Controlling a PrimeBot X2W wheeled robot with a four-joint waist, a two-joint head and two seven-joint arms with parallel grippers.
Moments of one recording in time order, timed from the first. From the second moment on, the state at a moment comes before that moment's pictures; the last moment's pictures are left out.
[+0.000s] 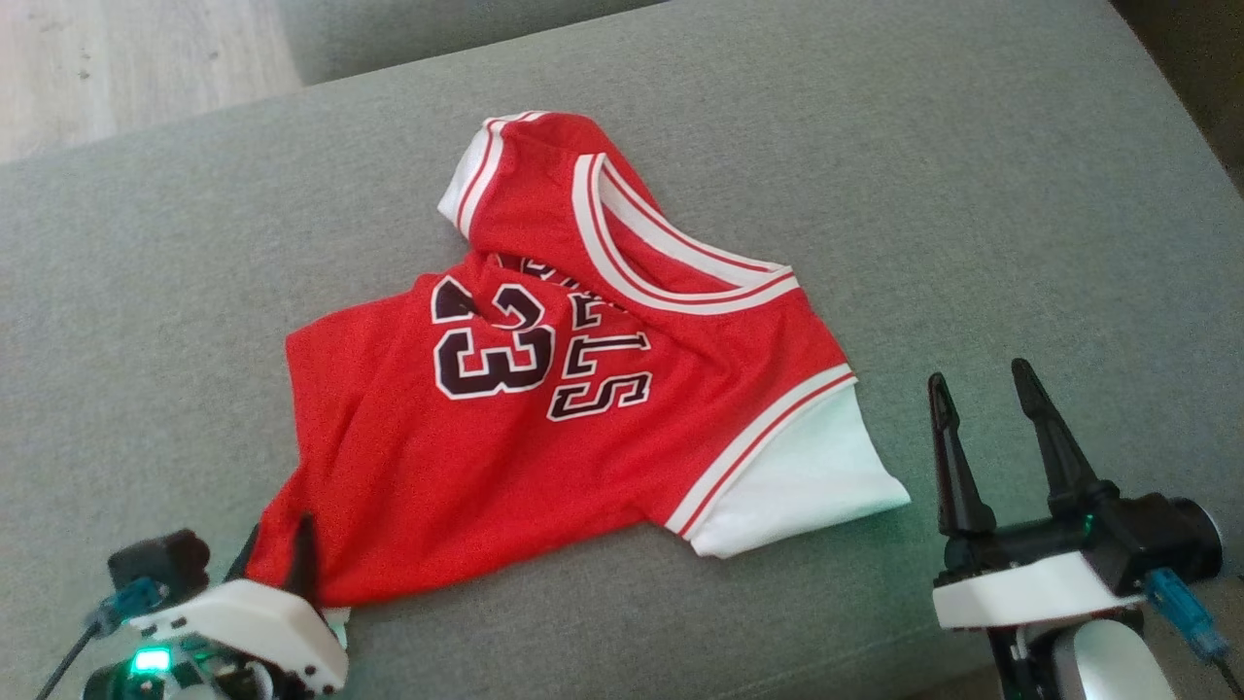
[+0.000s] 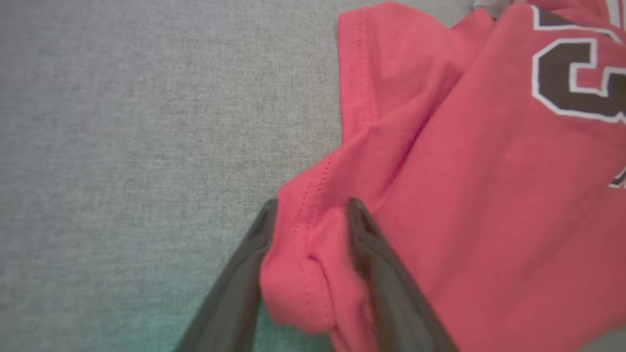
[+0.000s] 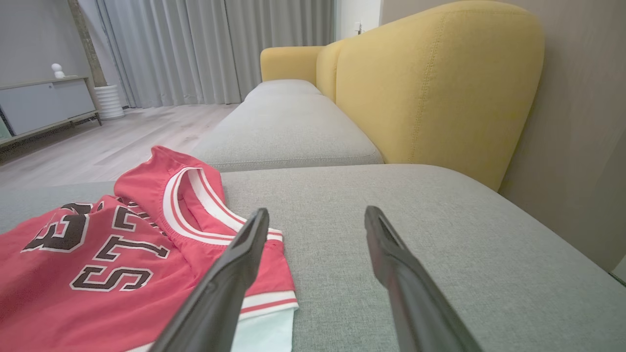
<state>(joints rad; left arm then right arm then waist) -0.10 0.57 -0.66 0.11 -1.07 0.39 0.00 0.03 -0.04 0.07 0.06 0.05 0.12 -0.25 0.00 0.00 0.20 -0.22</state>
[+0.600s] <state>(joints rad) -0.35 0.43 -0.78 0.18 -0.93 0.33 0.00 0.02 -0.04 0.07 0.06 0.05 0.12 -0.25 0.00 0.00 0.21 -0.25</state>
